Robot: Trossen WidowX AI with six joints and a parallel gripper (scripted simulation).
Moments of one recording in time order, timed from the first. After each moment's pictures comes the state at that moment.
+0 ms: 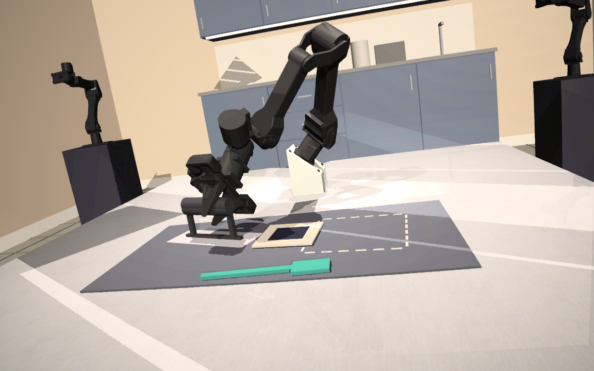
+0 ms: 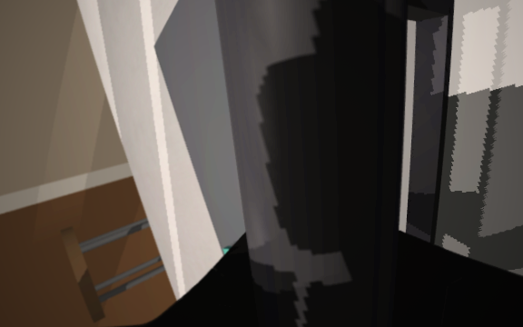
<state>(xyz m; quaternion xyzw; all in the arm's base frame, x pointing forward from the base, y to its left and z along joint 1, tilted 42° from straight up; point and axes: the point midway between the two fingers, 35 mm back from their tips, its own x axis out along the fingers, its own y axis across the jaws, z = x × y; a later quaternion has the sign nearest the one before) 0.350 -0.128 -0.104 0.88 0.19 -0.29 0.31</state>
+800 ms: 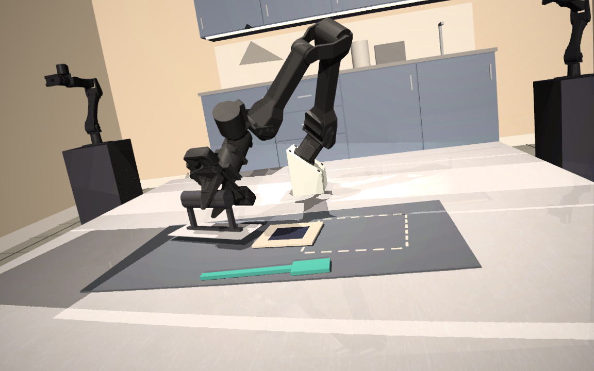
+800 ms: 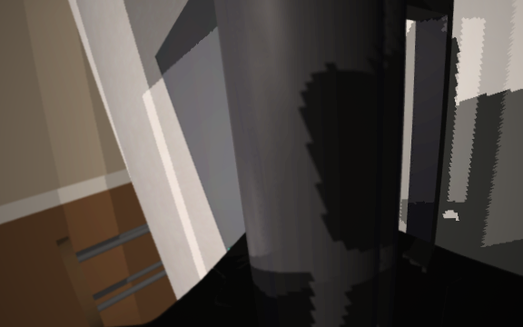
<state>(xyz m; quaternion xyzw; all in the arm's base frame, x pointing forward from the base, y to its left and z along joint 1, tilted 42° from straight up) 0.344 -0.139 -0.093 0.88 0.20 -0.30 0.30</state>
